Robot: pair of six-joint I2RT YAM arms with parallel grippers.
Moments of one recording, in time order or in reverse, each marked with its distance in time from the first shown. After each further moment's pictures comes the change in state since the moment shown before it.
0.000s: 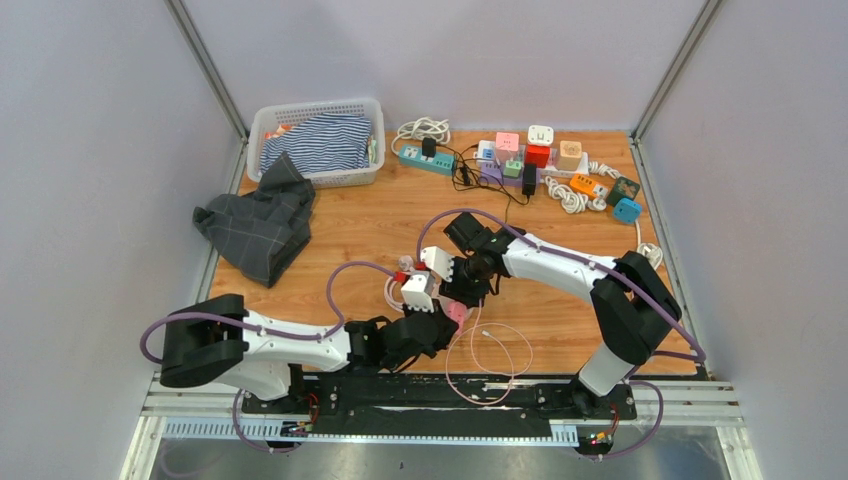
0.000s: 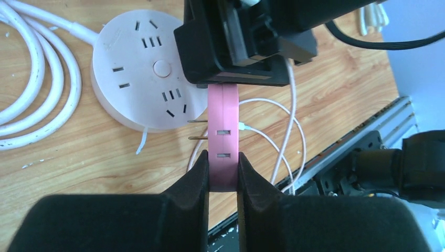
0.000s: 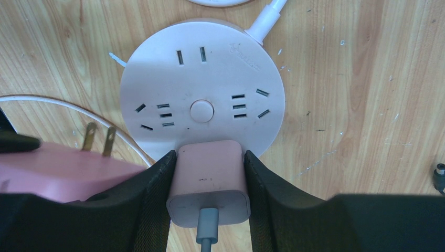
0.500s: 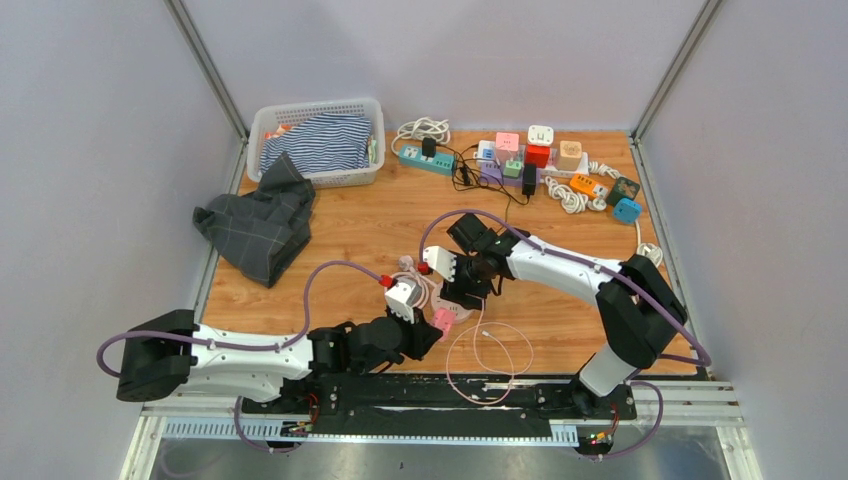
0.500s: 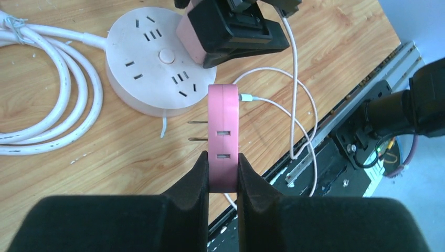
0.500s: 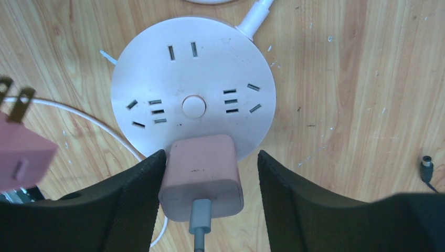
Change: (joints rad) left arm -0.001 -0.236 -0.152 0.020 0.098 0.227; right arm -0.001 -0.033 -0.023 0.026 0.008 -0.006
